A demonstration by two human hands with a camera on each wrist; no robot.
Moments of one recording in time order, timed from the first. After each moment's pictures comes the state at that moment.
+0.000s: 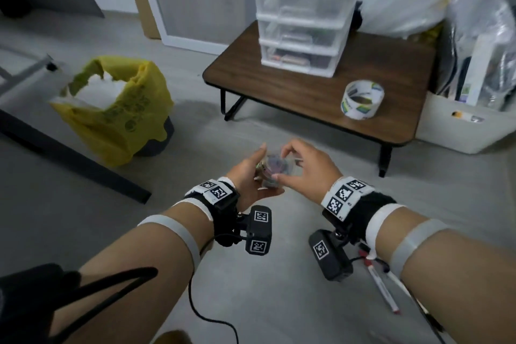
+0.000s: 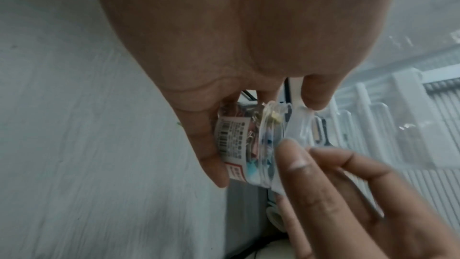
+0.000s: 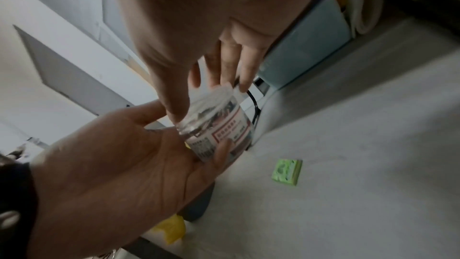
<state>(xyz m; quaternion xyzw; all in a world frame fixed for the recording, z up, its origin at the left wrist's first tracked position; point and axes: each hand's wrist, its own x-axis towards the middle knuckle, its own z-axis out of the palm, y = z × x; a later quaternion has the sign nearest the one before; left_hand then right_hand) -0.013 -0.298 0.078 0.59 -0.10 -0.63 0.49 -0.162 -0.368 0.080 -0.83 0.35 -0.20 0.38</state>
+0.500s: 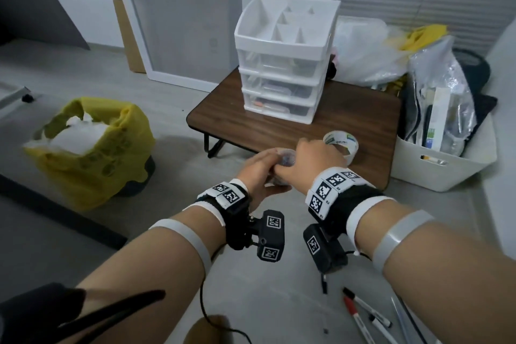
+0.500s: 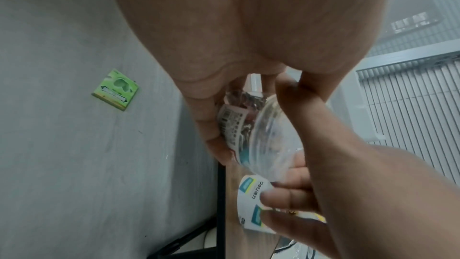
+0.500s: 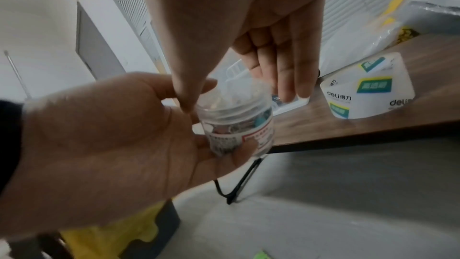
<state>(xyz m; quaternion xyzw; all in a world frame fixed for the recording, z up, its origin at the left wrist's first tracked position) -0.029 -0.393 0.138 0.57 -0.25 -0.60 0.51 -0.146 -0.447 0.185 -0.84 0.53 -0.02 0.09</state>
